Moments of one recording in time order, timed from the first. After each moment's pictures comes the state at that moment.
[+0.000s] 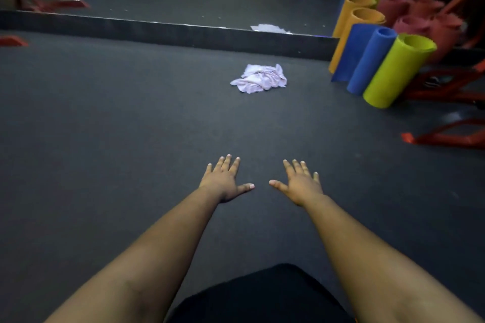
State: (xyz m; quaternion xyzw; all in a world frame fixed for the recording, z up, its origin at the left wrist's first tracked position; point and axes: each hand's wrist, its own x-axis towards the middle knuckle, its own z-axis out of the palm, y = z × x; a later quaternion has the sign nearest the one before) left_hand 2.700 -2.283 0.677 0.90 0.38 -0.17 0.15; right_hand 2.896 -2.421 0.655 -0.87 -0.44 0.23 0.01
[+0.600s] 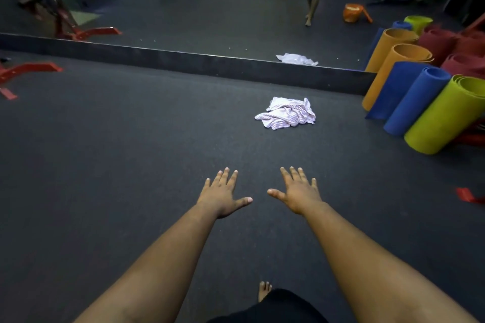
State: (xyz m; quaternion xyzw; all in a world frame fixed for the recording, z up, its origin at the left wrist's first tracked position) left_hand 2.763 -1.984 0.683 0.88 0.43 -0.15 0.16; right_hand 2.982 -2.096 0.670 -0.84 -0.49 0.23 0.01
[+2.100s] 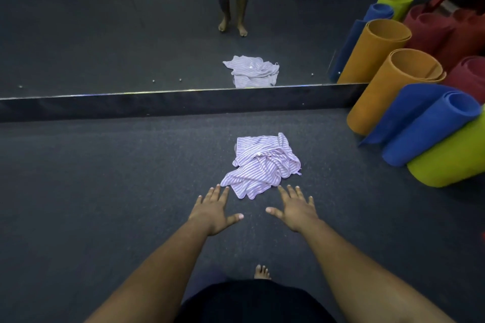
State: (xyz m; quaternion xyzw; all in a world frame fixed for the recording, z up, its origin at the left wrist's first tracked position) left_hand 3.328 -1.227 0.614 0.89 0.30 -0.28 0.19; right_hand 3.514 -1.413 0.593 -0.88 -0.34 0.34 0.00
